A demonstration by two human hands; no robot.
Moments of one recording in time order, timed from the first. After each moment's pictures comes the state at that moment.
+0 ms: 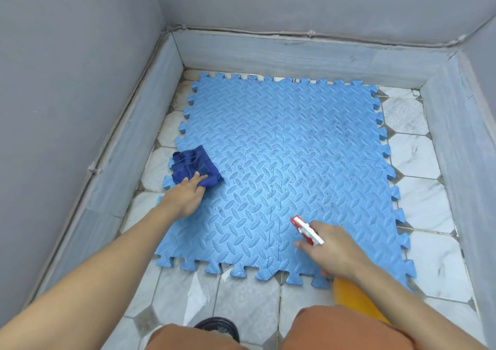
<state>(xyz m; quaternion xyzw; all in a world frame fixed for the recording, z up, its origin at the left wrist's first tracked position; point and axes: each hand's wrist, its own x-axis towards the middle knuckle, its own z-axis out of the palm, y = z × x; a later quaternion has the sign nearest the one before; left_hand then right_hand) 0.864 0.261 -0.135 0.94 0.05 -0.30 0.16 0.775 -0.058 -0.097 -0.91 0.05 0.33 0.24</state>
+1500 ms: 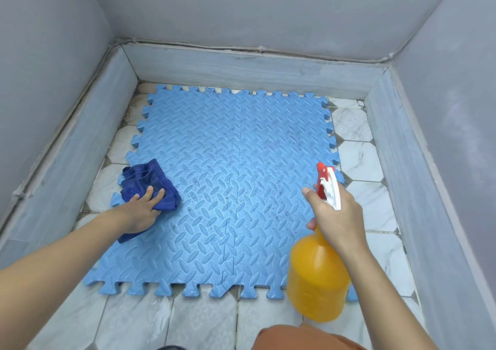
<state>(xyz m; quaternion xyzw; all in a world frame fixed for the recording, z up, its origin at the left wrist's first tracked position) 0.883 0.252 -0.139 0.90 0.03 -0.43 0.03 0.804 -0.110 -0.031 -0.85 0.27 0.02 0.45</state>
